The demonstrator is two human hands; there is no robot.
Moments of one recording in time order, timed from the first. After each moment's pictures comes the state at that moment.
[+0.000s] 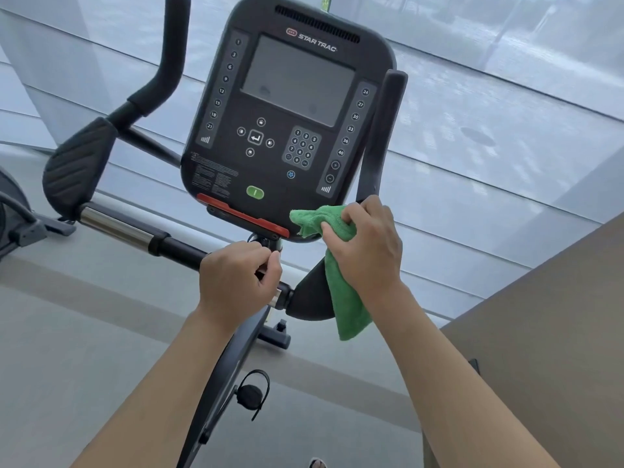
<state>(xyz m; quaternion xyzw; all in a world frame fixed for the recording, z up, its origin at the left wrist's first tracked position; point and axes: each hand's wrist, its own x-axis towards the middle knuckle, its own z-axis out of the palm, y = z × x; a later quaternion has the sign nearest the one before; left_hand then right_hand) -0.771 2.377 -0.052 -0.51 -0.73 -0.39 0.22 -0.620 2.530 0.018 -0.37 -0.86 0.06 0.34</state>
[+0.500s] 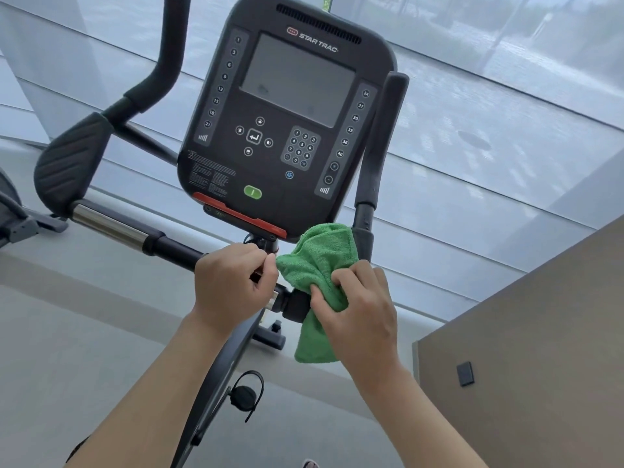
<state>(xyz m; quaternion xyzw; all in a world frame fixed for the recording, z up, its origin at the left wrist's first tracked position) -0.771 2.377 -0.053 -0.50 -0.71 -0.43 0.25 -0.571 2.459 -0.019 -0.33 -0.87 0.06 0.36</state>
